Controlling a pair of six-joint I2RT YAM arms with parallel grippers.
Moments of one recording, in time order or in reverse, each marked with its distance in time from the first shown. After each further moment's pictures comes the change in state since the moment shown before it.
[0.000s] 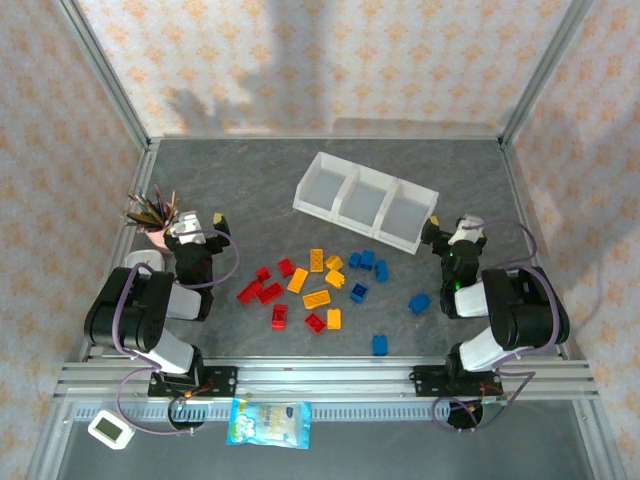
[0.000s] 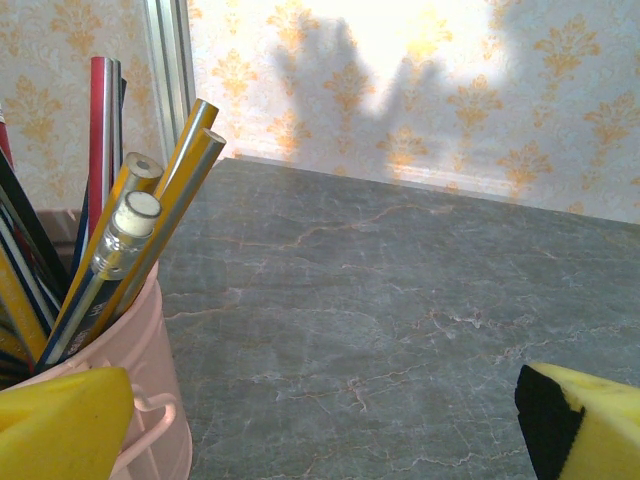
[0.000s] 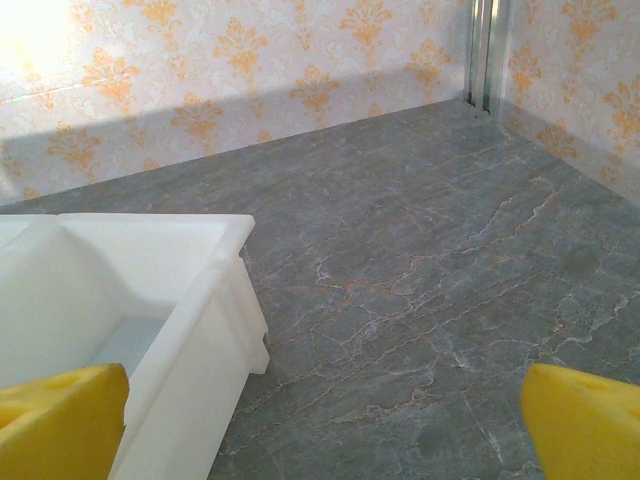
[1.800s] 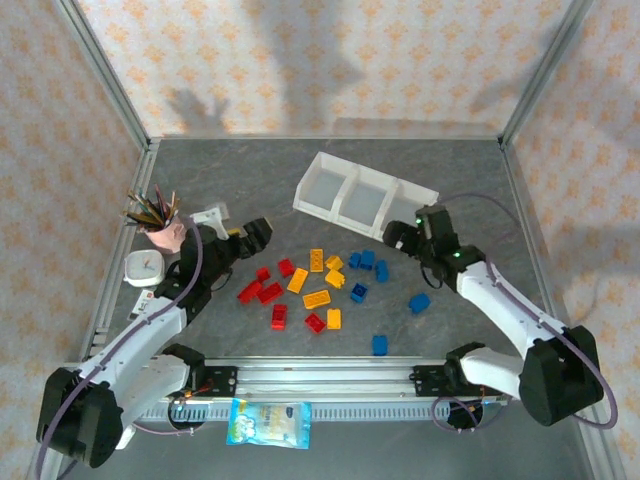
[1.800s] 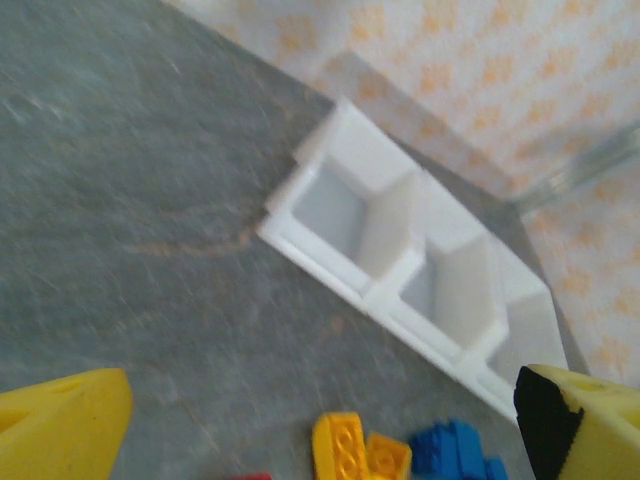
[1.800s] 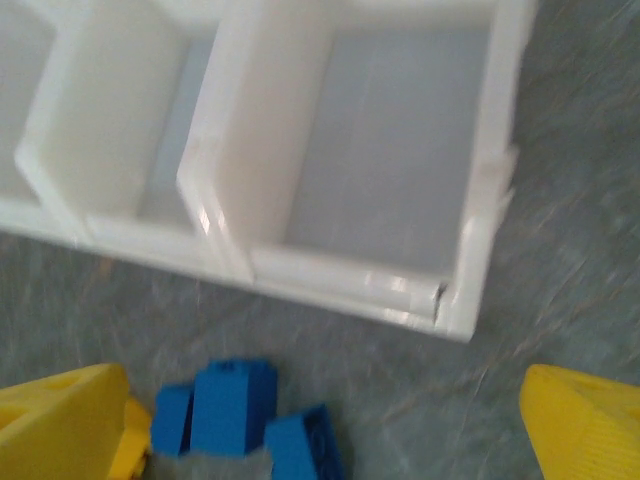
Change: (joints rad) left arm -0.289 -0.615 0.276 -1.147 0.417 -0.583; right arm 0.351 -0.386 0.510 -1.533 -0.121 0.454
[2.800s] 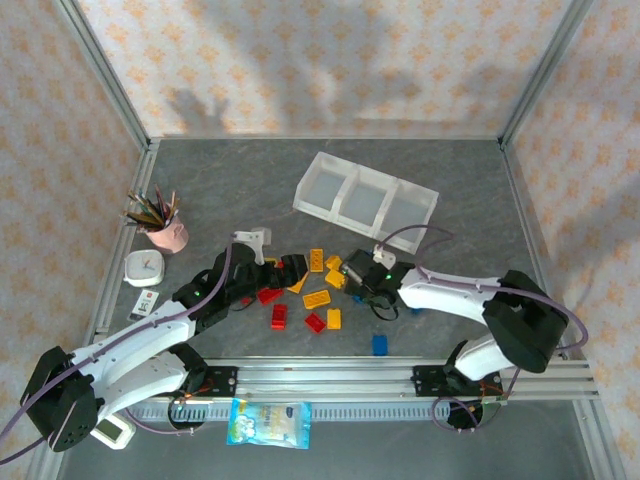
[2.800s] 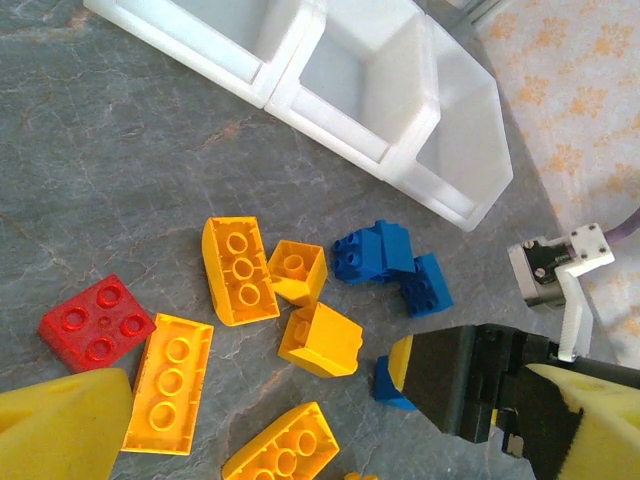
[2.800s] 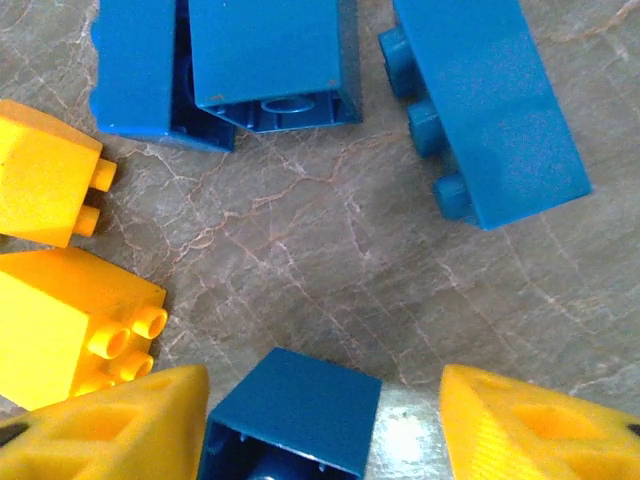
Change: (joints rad) left arm -0.327 0.021 0.013 -0.132 -0.041 -0.050; right arm 0.494 0.312 0.013 -0.061 0.145 0.505
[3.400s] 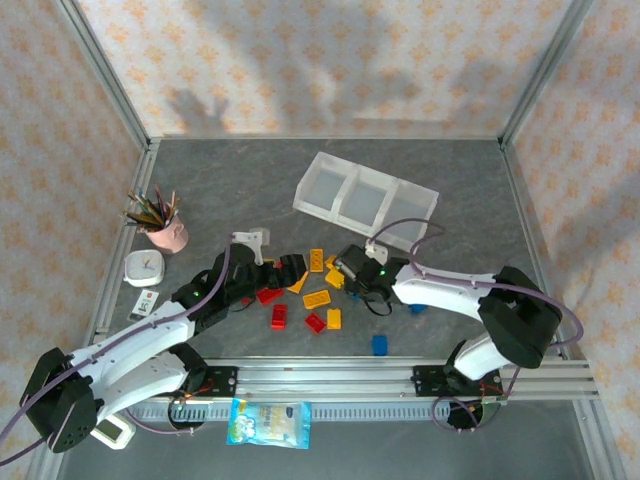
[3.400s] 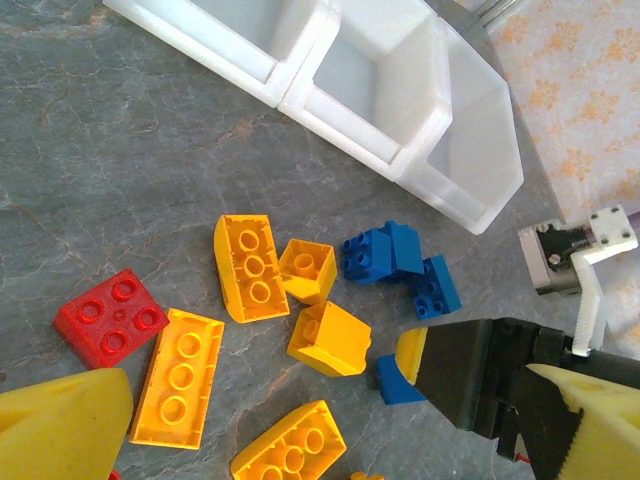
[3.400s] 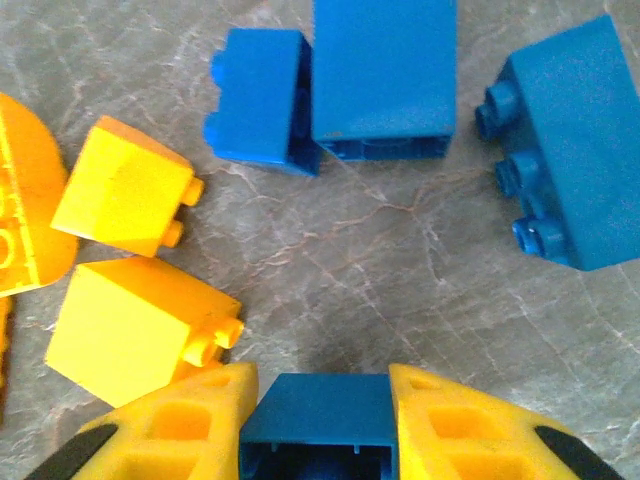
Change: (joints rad) left arm 0.000 -0.013 0.000 -0.025 -0.019 -0.010; right arm 0.013 0.026 0.074 -0.011 0.018 -0.057
